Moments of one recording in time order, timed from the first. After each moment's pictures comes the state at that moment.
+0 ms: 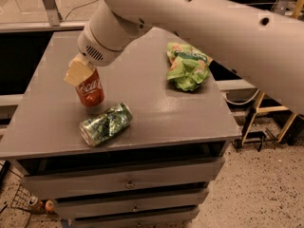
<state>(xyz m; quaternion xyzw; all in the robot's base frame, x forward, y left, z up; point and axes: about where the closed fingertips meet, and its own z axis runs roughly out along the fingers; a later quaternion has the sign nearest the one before) 0.551 0.165 0.938 -0.57 0.73 0.17 0.33</state>
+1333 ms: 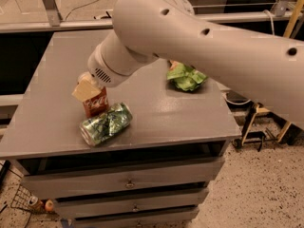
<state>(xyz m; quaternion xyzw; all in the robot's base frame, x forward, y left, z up) 0.527 0.146 0.907 -0.53 0.76 0.17 0.34</state>
